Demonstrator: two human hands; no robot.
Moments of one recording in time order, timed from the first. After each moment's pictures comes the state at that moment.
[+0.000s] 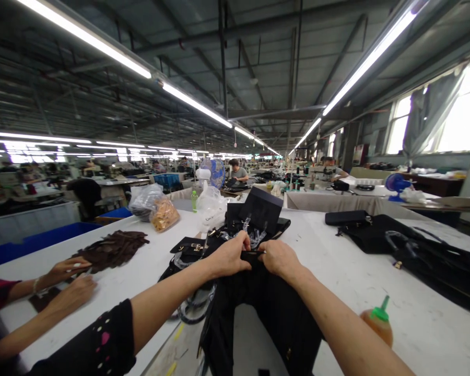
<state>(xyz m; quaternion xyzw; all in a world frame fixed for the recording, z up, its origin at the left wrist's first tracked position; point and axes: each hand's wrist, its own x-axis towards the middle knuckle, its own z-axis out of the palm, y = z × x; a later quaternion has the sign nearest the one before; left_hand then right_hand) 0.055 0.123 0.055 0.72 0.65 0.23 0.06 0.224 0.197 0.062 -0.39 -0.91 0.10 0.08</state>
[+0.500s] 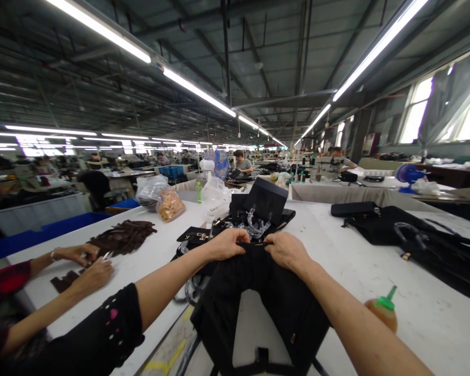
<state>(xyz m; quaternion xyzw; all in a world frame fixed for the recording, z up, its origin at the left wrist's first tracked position) 0.029 0.127 0.048 0.71 0.63 0.26 0.19 0.234 0.200 0.052 -0.37 -0.92 0.10 0.09</state>
